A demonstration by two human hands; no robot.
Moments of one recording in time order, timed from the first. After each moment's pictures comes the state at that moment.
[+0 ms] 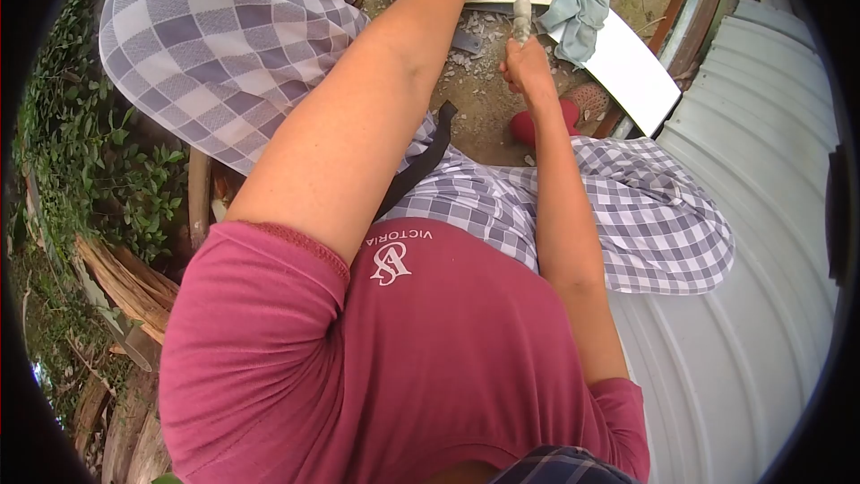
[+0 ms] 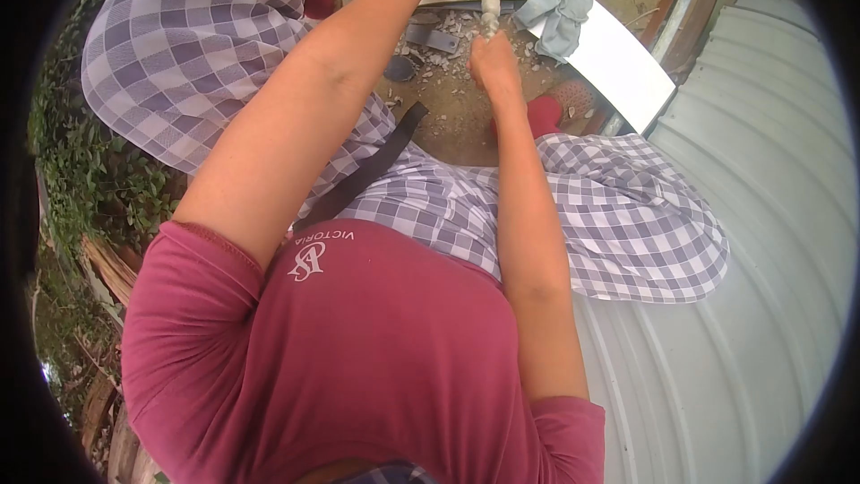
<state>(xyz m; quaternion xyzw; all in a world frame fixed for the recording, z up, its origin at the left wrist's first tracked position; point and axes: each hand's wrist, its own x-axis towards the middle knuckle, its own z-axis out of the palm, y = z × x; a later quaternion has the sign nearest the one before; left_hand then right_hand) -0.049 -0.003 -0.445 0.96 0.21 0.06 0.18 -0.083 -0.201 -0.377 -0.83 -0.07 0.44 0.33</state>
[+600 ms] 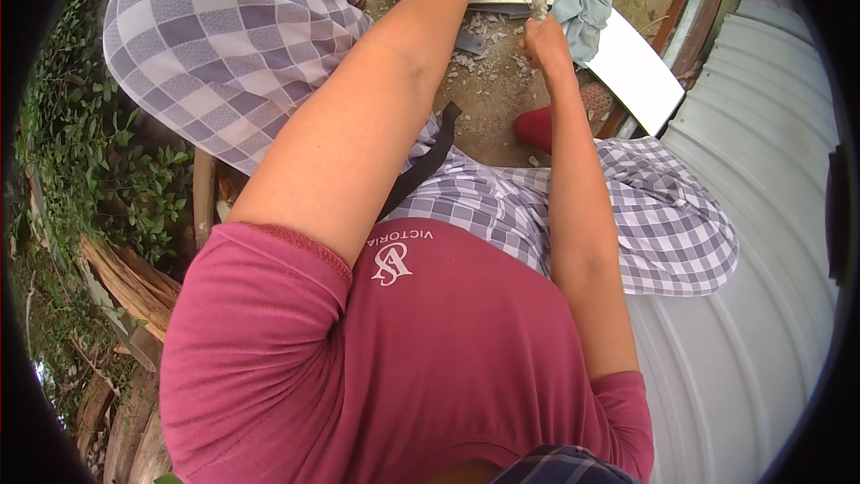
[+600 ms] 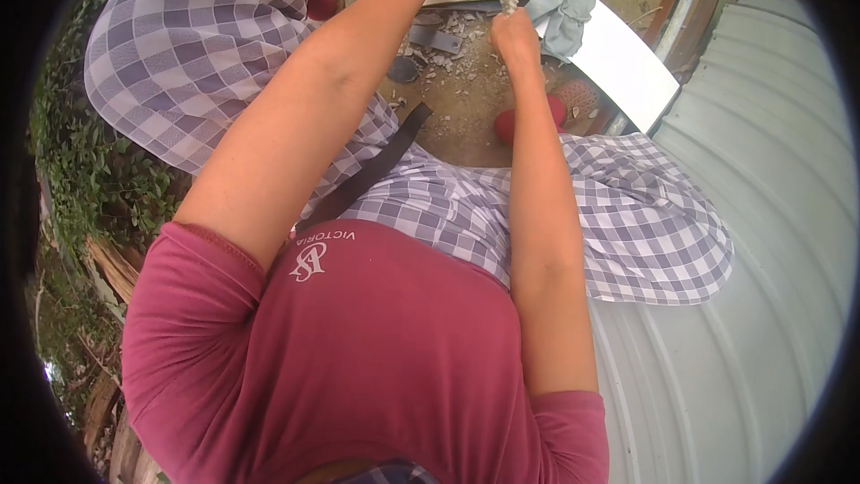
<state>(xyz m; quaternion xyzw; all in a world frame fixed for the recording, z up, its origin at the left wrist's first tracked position) -0.046 -0.008 -0.444 0.95 0.23 0.03 0.19 -0.040 -0.196 -0.395 -0.88 -0.12 0.39 0.25</state>
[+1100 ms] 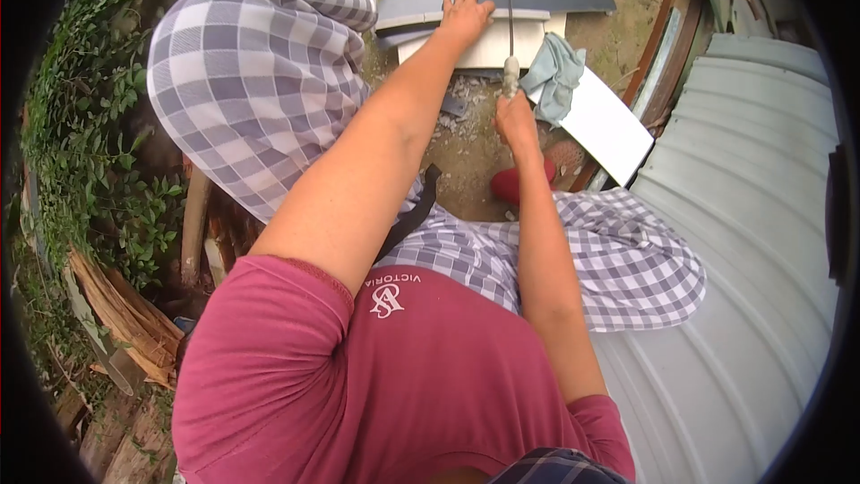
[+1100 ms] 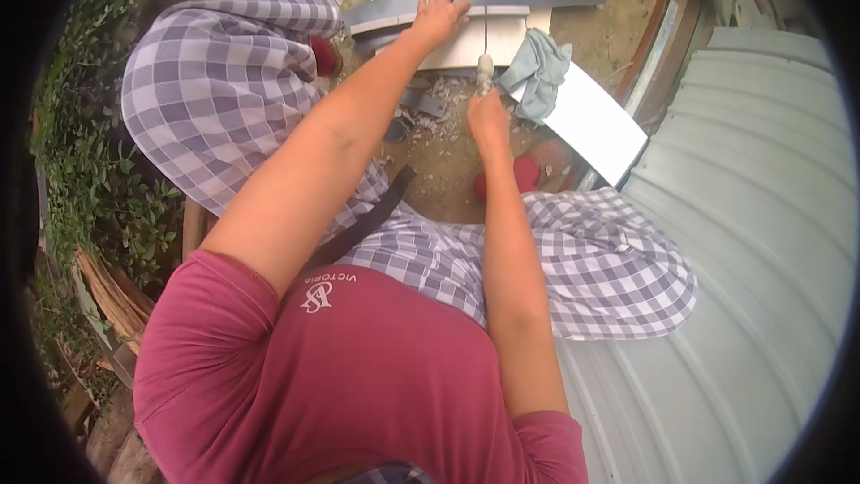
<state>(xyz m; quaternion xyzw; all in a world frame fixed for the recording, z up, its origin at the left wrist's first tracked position) -0.045 -0.004 -0.451 0.94 0.24 0.04 0.23 -0.061 -0.202 -0.394 -0.89 -0.12 0.36 0.24</state>
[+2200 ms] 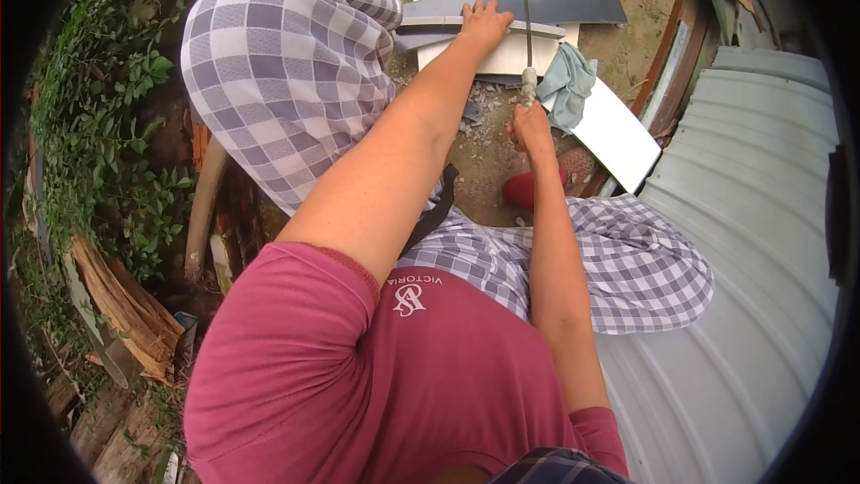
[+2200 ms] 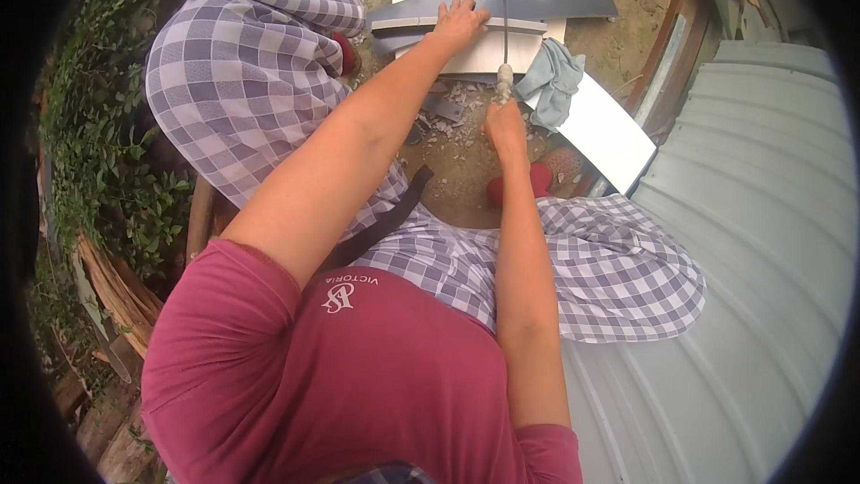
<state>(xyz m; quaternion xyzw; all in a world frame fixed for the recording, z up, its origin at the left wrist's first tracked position) -0.048 -0.008 -0.443 0.95 0.24 0.02 0.18 -0.060 -0.212 -0.416 -0.86 -0.10 0.40 0.31</state>
